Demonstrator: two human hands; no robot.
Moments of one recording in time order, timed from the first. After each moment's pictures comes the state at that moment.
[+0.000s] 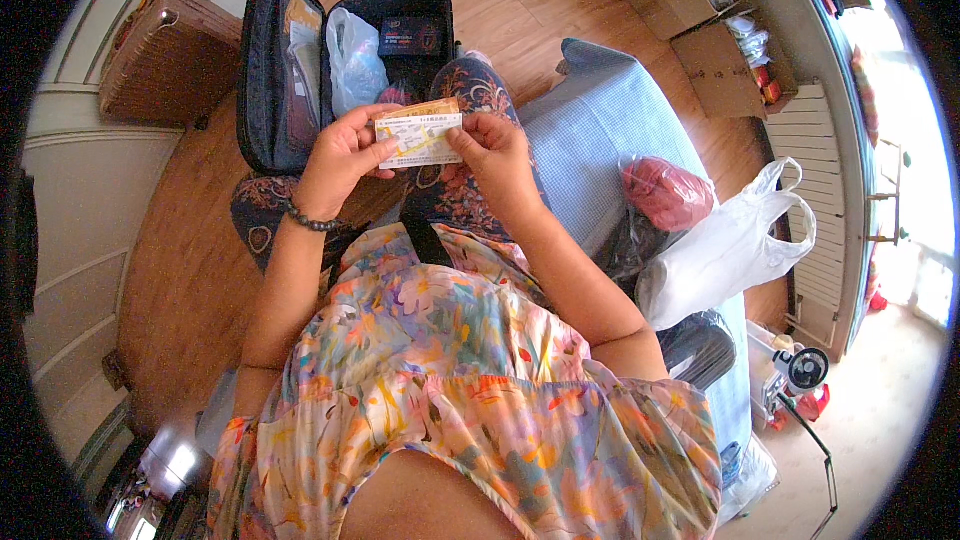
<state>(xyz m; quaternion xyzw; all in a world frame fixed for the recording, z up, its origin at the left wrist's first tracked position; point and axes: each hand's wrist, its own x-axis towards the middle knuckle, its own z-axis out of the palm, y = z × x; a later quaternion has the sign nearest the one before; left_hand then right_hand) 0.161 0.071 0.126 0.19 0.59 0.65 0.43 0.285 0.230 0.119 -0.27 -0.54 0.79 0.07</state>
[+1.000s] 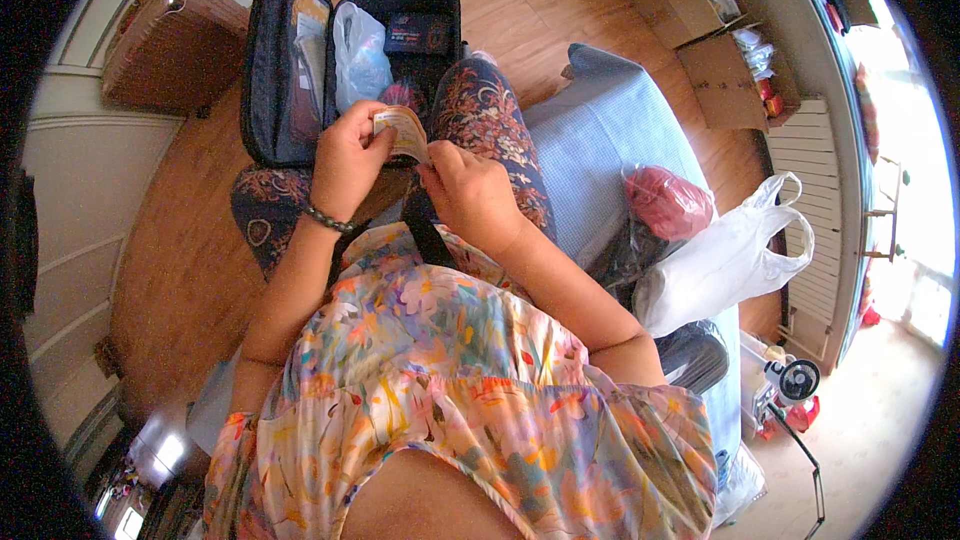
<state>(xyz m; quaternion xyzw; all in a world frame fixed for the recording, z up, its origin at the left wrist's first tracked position) 0.166 0.075 0.114 0.29 0.80 0.50 0.13 0.288 0.204 0.133 -0.07 -0.91 0.38 0.18</state>
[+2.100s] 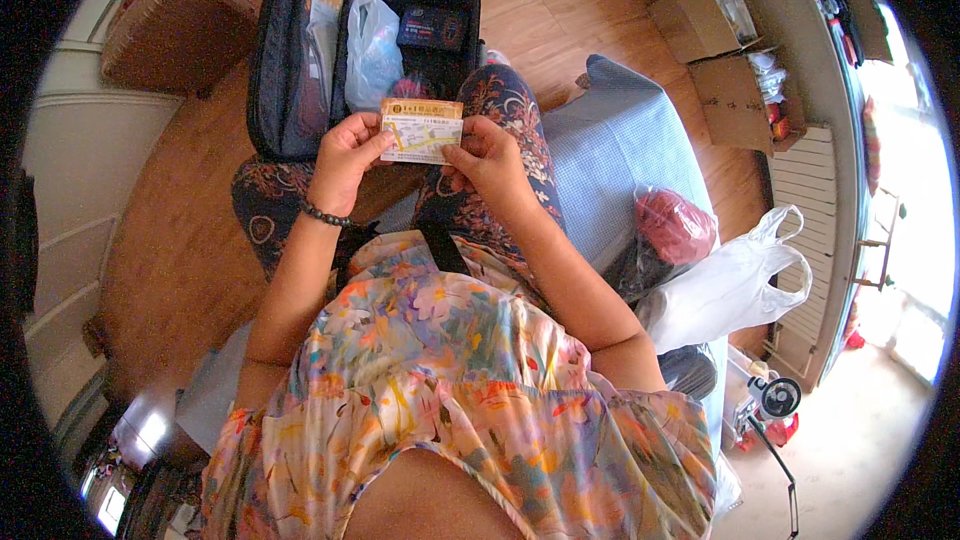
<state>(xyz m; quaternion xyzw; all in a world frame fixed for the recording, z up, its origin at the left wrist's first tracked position) 0.140 0.046 0.075 0.07 0.61 0.70 0.37 0.248 0.220 0.090 -0.26 -0.61 0.75 -0.04</state>
